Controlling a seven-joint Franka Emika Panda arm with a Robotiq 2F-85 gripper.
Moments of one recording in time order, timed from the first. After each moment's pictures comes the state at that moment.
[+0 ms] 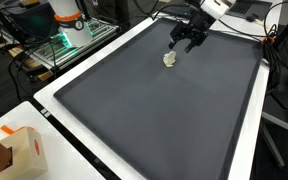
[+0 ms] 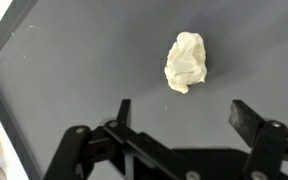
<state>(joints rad) 0.29 0.69 -0.06 -1.45 -0.17 1.69 0.90</state>
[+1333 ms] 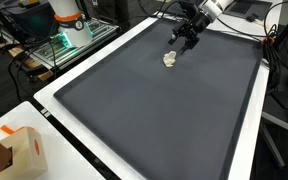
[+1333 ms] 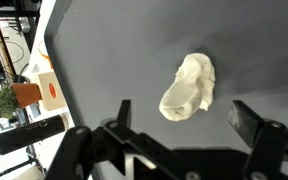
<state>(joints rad) 0.47 0.84 -0.06 -1.36 -0.46 1.52 1.07</state>
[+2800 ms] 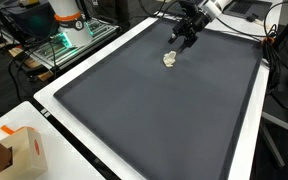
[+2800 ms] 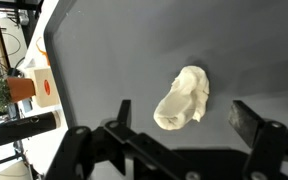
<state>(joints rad) 0.46 0.83 -0.03 -1.36 -0.45 1.50 1.01</state>
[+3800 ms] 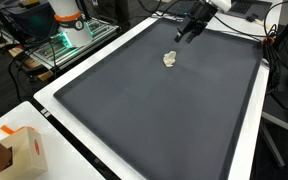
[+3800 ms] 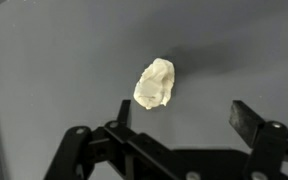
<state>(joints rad) 0.31 0.69 0.03 -1.44 -0.23 1.68 0.72</state>
